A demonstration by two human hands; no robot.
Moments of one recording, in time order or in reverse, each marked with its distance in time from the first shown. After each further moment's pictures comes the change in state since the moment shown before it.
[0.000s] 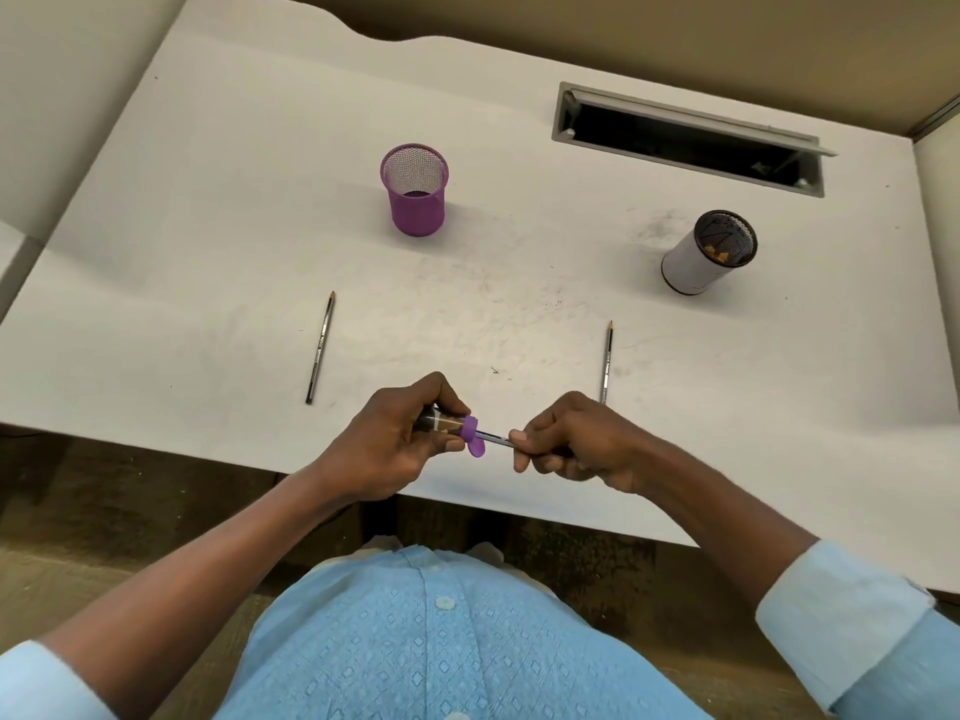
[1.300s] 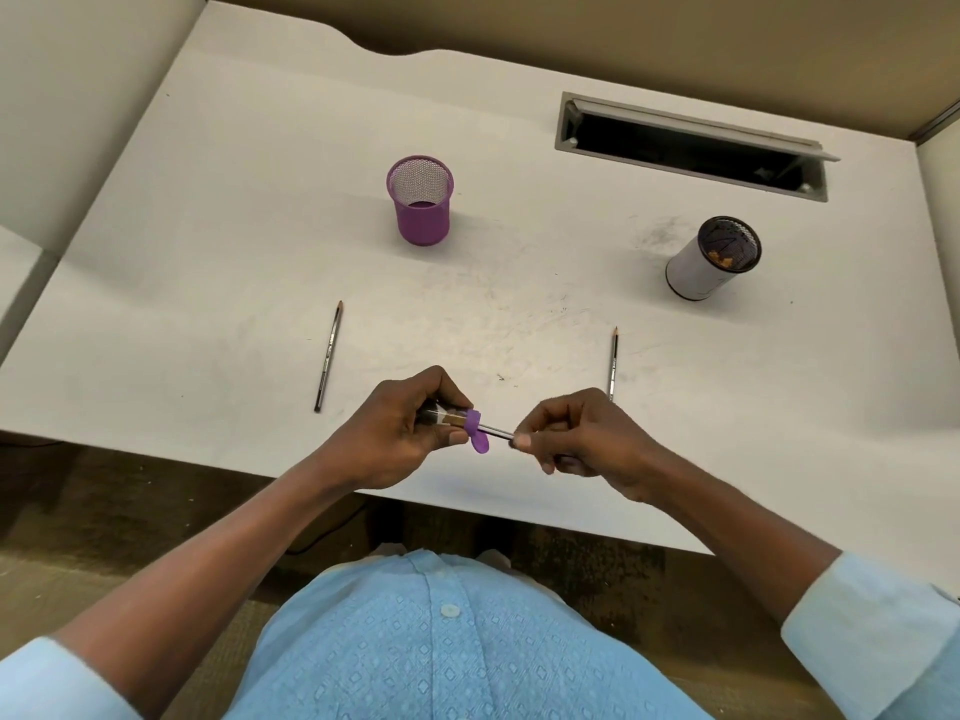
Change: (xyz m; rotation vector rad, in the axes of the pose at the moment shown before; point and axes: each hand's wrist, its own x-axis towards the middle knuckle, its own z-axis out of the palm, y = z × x) left_hand 0.009 0.002 -0.013 -0.060 -0.012 -0.049; right_hand -0.005 0.001 0.003 -0.021 0.093 -0.185
